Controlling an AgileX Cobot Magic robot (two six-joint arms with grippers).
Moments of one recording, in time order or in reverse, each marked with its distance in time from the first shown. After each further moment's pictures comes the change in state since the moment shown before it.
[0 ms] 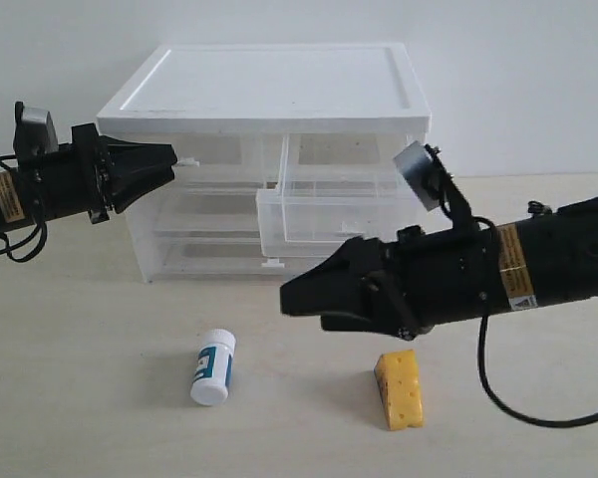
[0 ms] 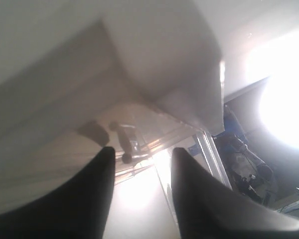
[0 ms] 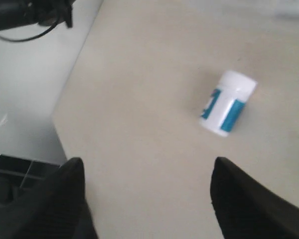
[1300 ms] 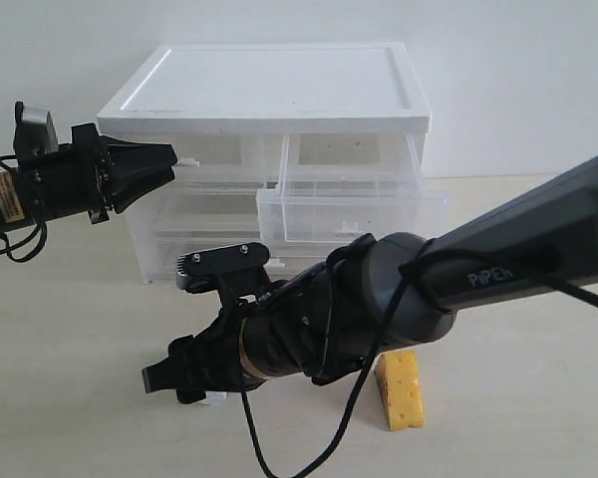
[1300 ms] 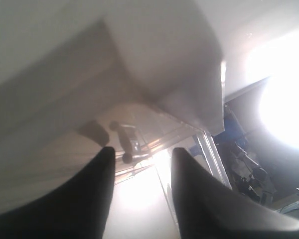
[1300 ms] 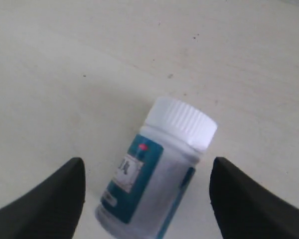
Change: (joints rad) left arm 0.000 0.000 0.000 0.000 0.000 -0.002; right arm 0.561 0.414 -0.406 -0.009 0.959 0.088
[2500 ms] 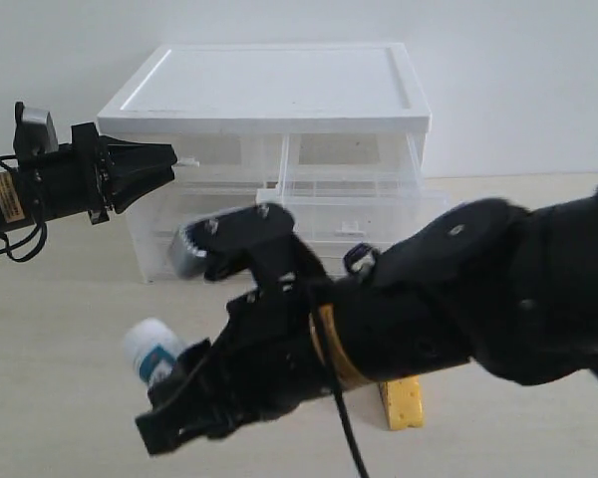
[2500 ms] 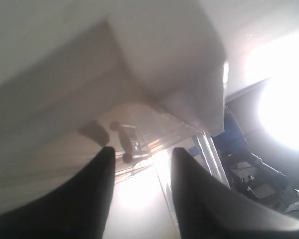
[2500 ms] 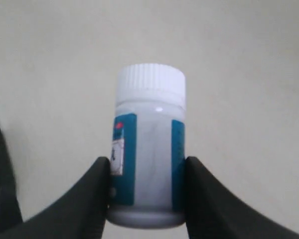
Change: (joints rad) left arm 0.000 0.000 0.000 0.000 0.000 -0.010; right arm 0.009 -0.496 0.308 -0.221 -0.332 0.034
